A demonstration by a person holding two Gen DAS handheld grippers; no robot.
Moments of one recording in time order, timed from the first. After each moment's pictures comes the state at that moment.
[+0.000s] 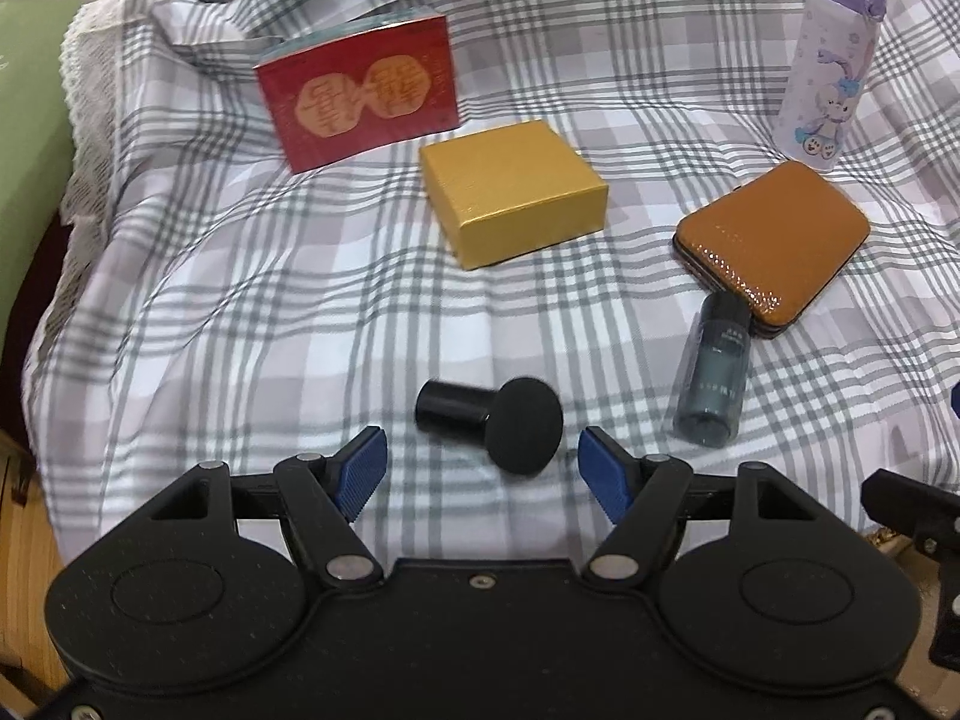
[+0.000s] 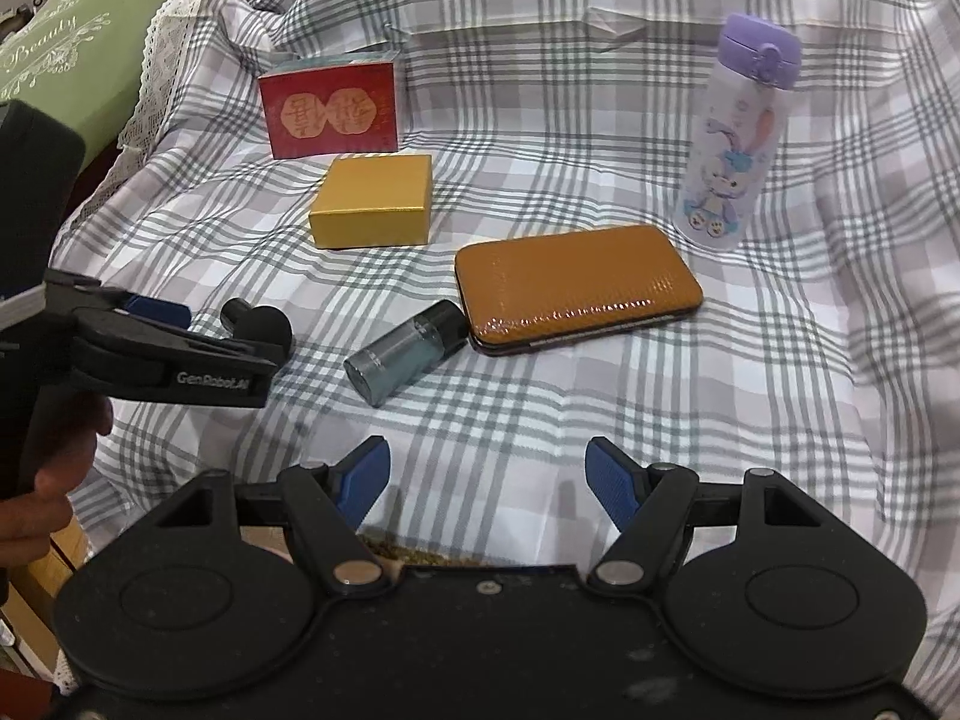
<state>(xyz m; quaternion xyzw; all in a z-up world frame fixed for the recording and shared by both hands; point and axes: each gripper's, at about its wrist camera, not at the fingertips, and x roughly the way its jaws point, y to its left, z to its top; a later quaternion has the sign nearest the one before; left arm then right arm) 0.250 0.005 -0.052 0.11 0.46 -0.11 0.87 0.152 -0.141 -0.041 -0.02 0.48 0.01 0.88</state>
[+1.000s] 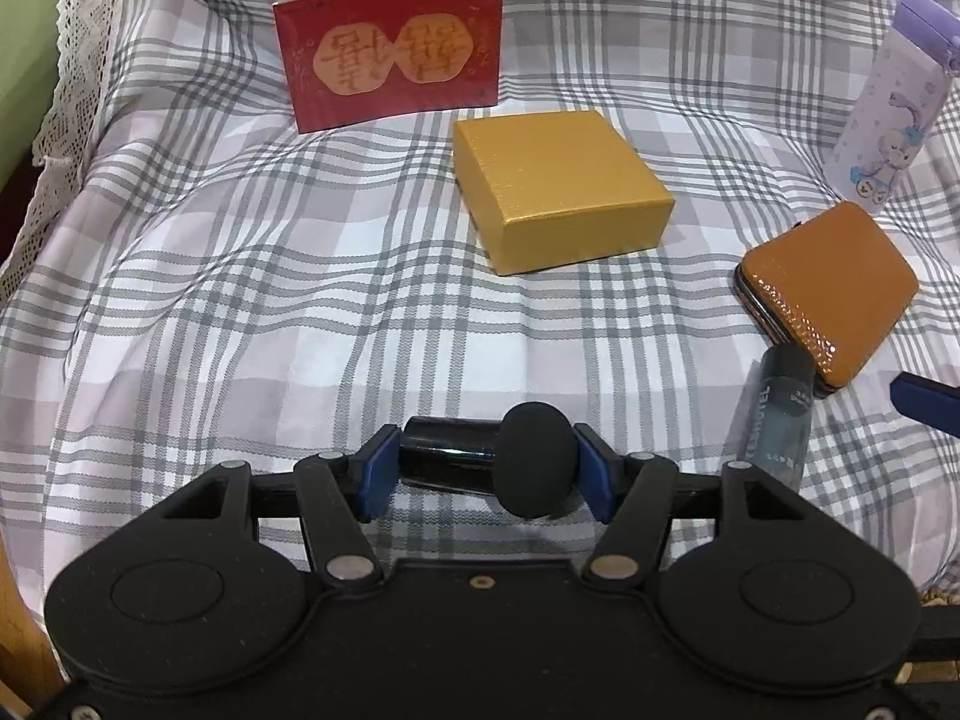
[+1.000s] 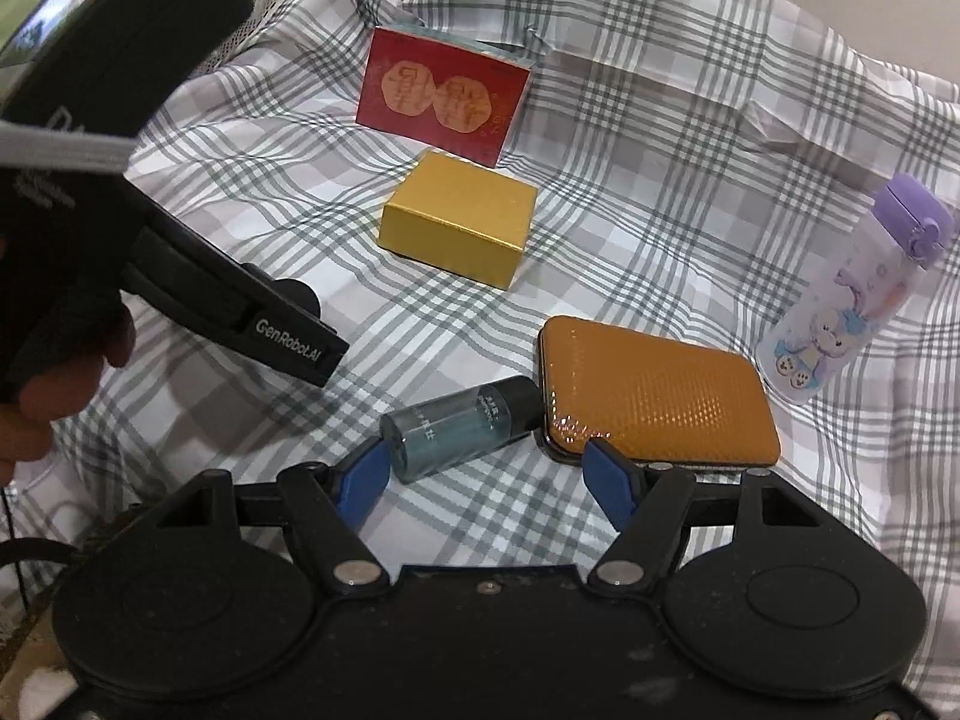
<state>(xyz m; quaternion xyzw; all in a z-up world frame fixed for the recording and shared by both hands) 0.286 0.021 -0.074 0.05 0.49 -0.09 0.87 0.194 -0.089 -0.076 -0.18 0.43 0.08 0.88</state>
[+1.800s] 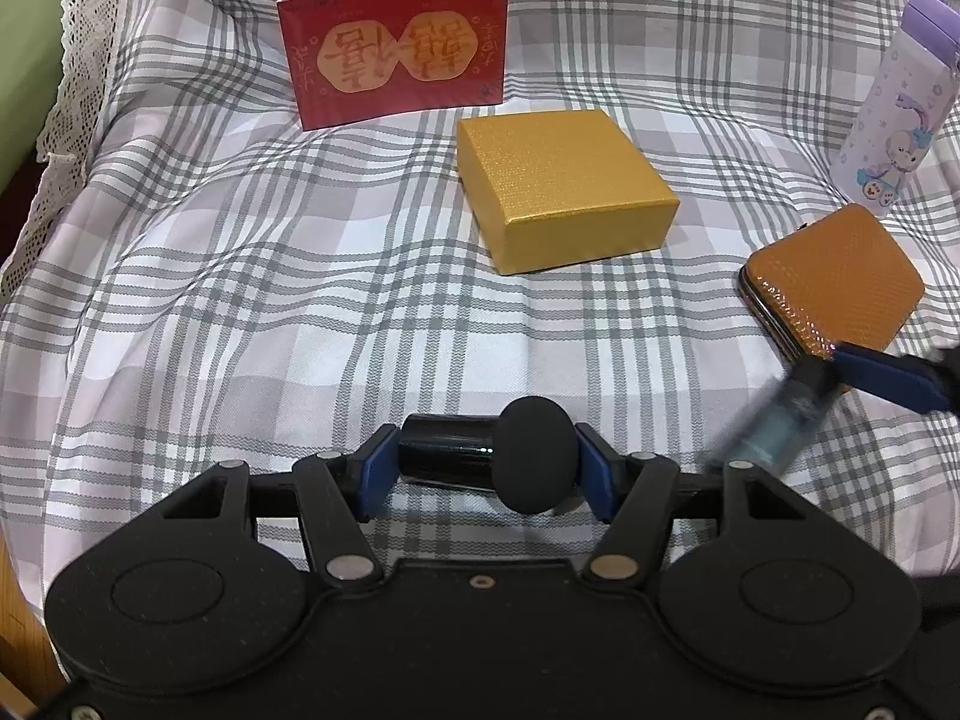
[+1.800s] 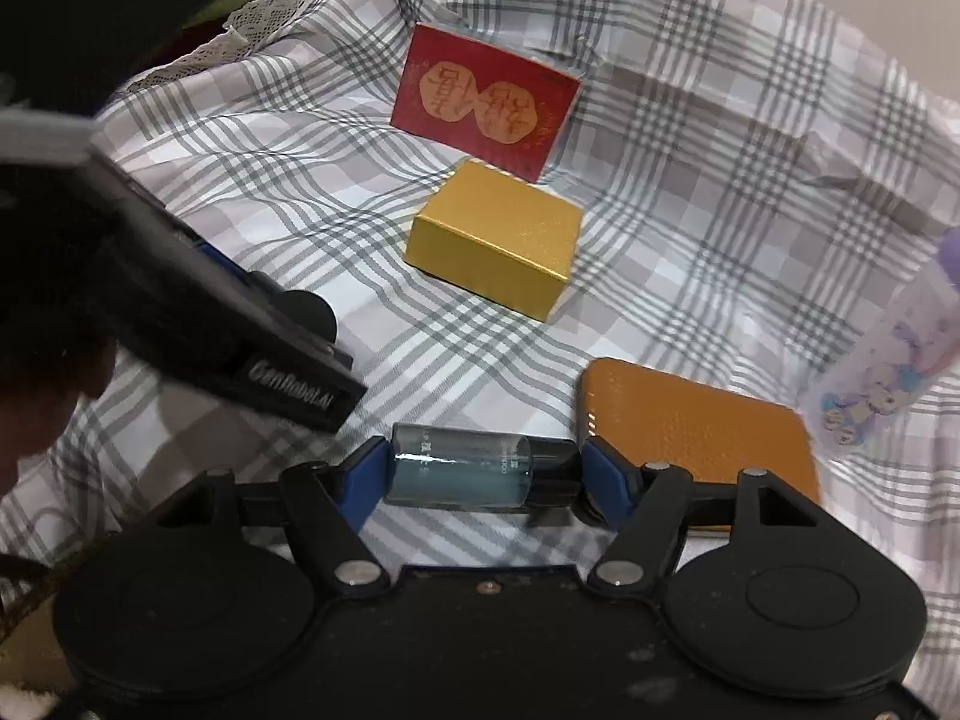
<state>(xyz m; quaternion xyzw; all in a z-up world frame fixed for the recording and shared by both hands) 0.287 0.020 -0.075 0.05 0.49 -0.09 0.87 0.209 -0.077 -0.090 -0.21 0.42 0.12 0.88</state>
